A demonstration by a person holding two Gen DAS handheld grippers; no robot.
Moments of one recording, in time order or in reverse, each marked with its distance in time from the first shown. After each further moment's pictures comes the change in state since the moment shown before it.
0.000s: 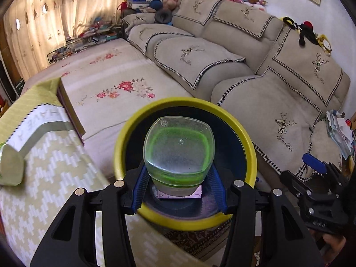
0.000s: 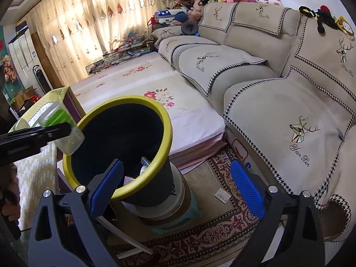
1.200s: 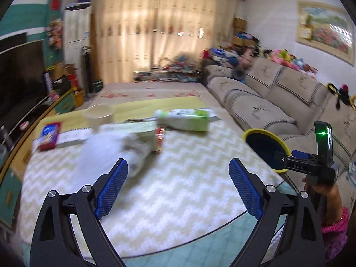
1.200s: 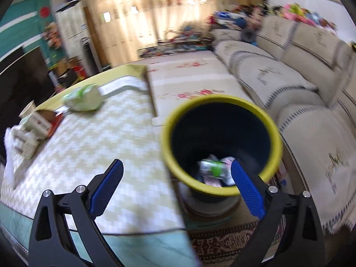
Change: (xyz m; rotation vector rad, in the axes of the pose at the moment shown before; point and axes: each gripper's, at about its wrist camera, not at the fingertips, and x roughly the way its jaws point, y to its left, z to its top) left arm -0.326 0.161 -0.226 -0.319 -0.364 0.368; right arm -0.036 0.182 -0.014 -0.301 0.017 0.287
